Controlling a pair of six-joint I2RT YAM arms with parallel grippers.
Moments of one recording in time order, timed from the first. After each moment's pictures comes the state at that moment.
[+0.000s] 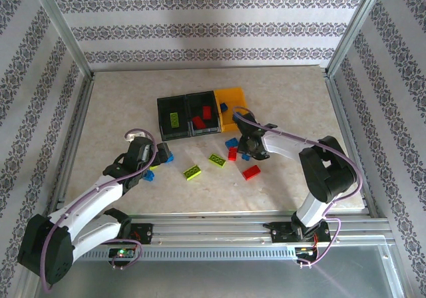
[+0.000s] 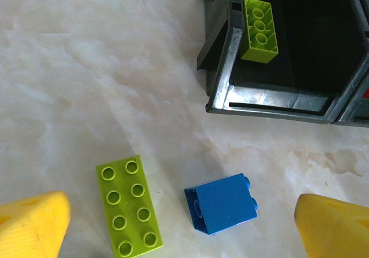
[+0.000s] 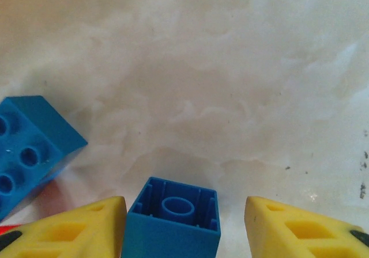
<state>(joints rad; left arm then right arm) -0.40 0.98 0.48 -0.28 -0.28 -0.62 0.51 1.69 0.97 -0.55 0.13 0.82</state>
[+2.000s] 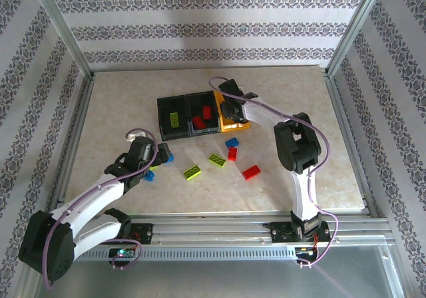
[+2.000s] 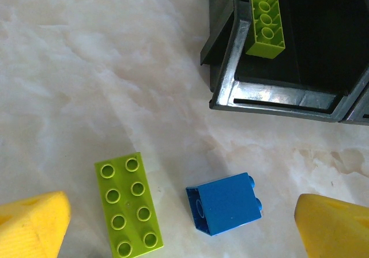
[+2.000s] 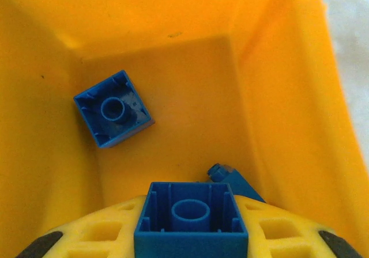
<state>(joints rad) -0.40 1.00 0.48 -0.27 -0.28 -0.64 0.48 2.11 1.60 -0.53 0.23 0.47</state>
